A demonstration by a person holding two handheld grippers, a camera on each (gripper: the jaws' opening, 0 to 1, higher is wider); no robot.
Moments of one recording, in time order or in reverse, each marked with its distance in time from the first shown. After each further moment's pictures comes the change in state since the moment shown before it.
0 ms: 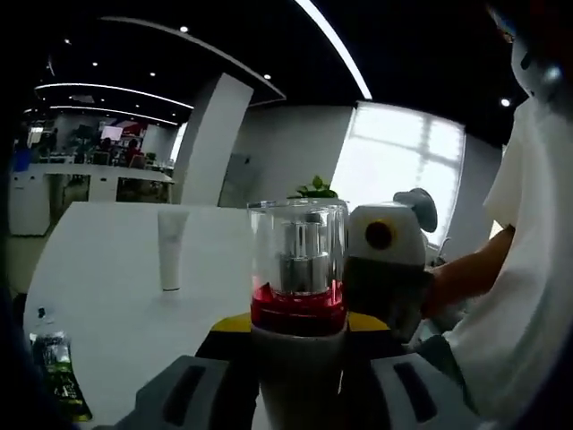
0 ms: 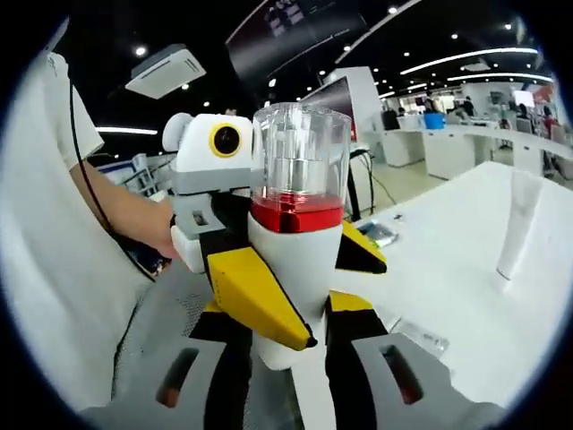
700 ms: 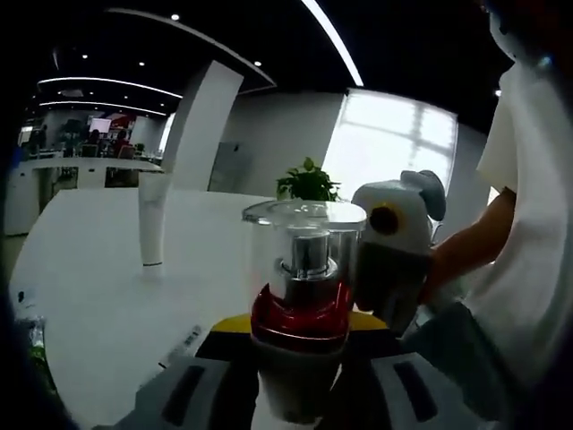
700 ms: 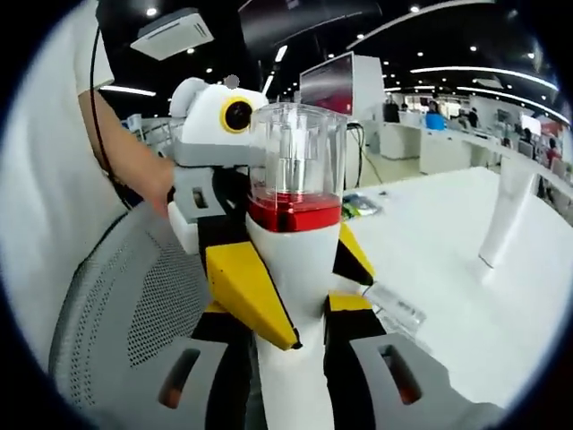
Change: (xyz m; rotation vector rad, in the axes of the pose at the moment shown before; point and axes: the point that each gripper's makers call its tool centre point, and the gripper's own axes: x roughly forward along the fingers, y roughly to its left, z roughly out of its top) left arm 0.027 0.007 -0.050 0.014 0.061 -0.037; right arm -0.009 -0.026 -0.056 -0.155 0.125 -0.070
